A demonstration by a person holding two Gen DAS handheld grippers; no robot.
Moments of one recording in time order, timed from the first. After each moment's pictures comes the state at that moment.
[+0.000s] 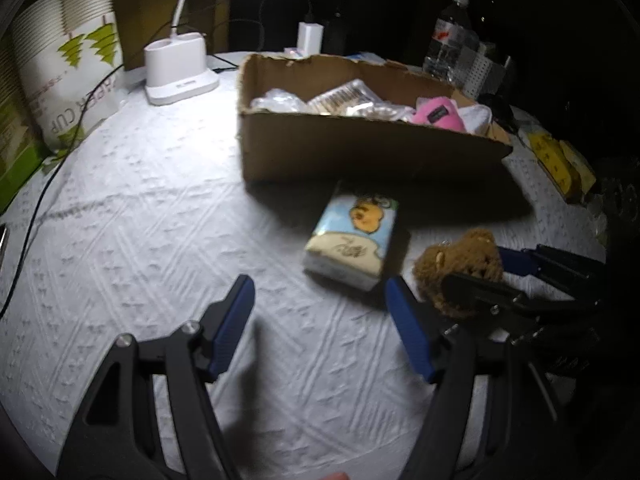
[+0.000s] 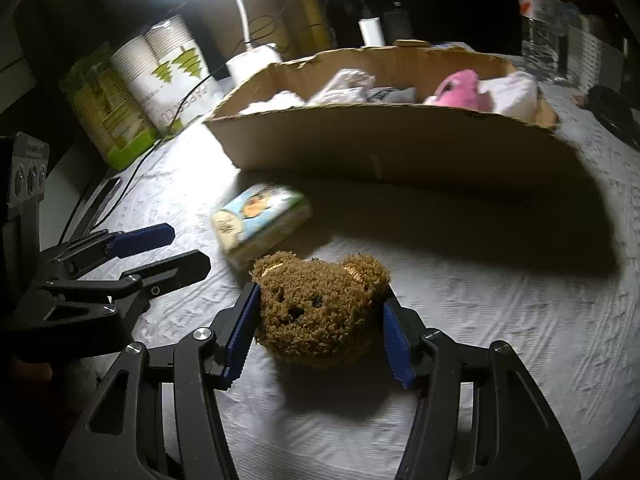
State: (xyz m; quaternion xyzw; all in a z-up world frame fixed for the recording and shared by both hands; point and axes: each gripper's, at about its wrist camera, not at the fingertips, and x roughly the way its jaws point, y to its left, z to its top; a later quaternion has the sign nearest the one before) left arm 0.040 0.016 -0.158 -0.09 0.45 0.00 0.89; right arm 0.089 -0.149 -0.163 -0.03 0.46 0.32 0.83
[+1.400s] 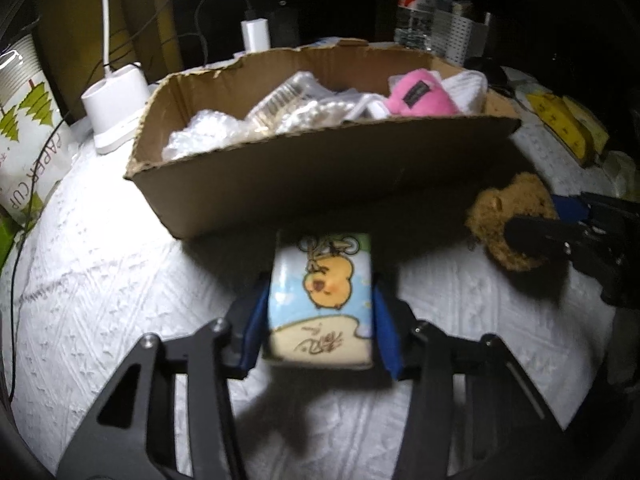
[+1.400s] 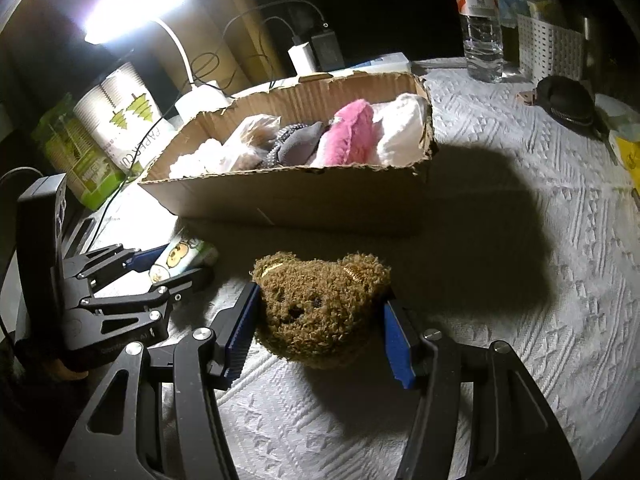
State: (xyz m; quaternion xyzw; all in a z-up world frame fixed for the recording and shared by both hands) left arm 0.098 -0.022 -0.177 0.00 0.46 -0.03 0.89; right arm 0.132 -0.203 -0.149 0.00 0.45 0.29 0.84
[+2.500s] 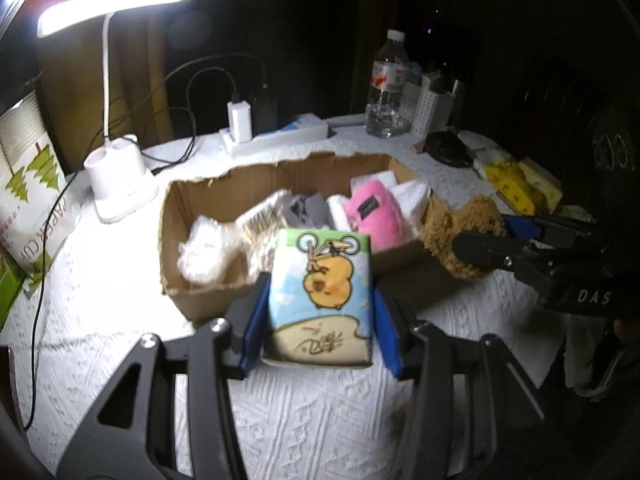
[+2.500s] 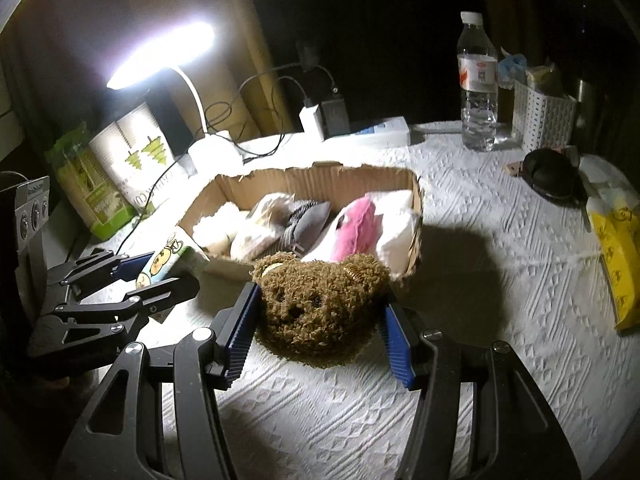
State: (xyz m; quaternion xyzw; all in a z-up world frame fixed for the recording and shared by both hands) left arm 0.098 -0.018 -0.090 -0.04 0.39 -0.08 0.92; right arm 0.143 -0.203 -0.080 -0.01 0.40 0.29 0.87
